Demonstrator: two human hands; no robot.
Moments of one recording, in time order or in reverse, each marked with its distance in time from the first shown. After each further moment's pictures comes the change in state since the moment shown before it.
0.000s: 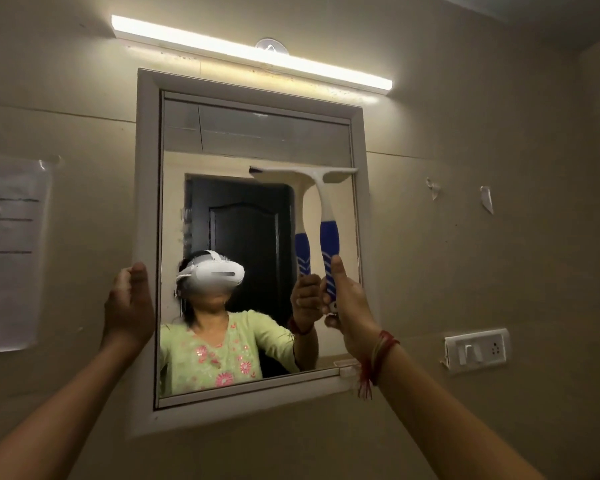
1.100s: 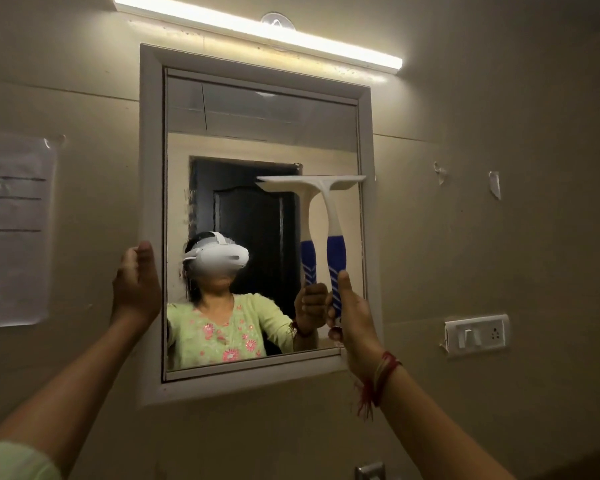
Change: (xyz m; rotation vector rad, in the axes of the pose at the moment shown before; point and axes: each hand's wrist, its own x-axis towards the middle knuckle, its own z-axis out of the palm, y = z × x) left_hand -0.001 -0.001 0.004 0.017 -0.017 0.016; right_hand -0.048 0.020 -0.010 -0.046 0.032 0.087
